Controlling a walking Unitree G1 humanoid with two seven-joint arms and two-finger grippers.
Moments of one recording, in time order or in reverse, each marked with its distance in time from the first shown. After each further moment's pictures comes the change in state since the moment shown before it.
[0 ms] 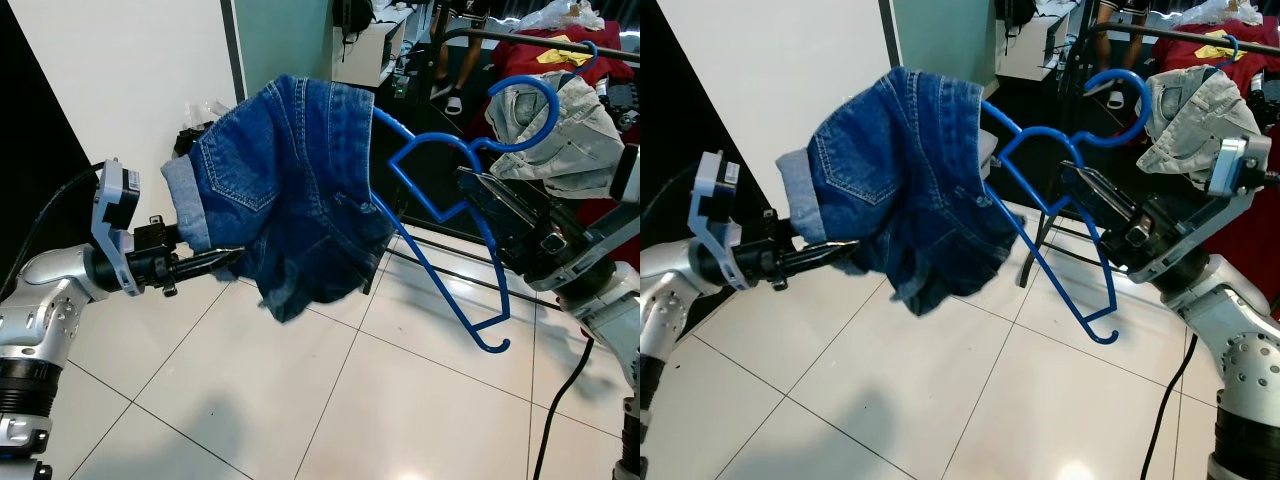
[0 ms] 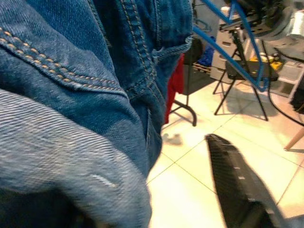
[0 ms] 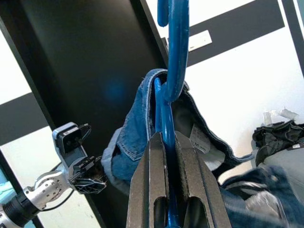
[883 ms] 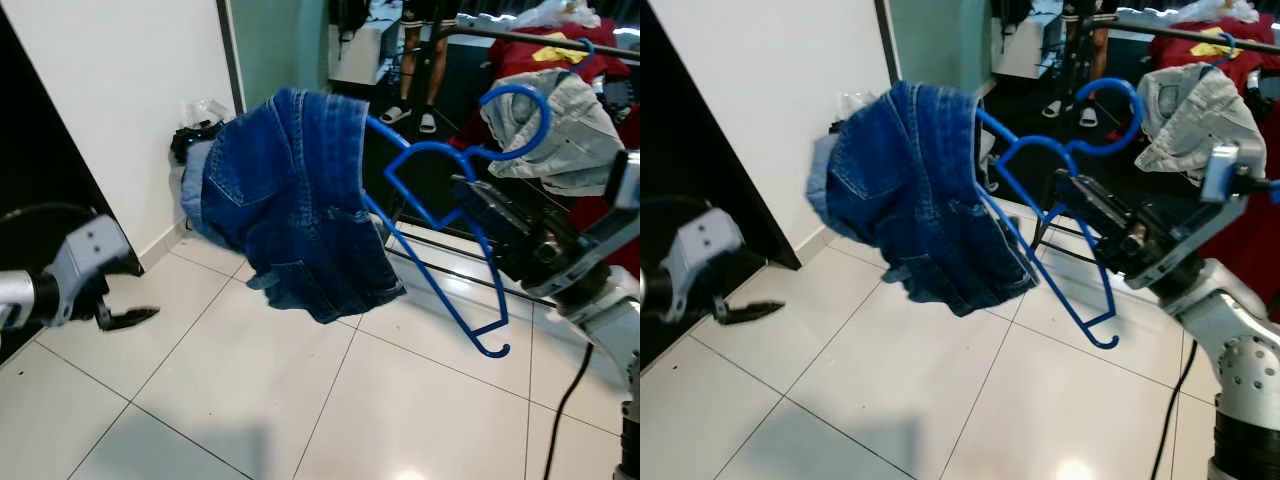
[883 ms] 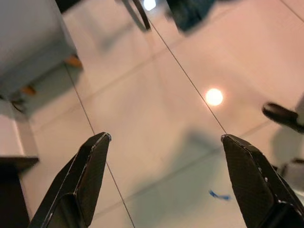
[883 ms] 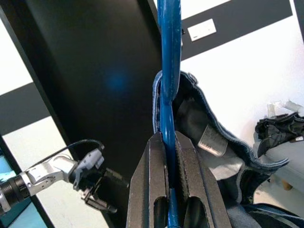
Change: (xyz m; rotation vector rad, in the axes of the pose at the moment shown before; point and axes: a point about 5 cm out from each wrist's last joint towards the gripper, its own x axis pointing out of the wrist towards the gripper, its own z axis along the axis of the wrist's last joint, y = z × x) left arm -0.093 0.015 -0.049 0.169 0.855 0.201; right arm 0.000 0.001 -0.007 -0.005 0.038 0.019
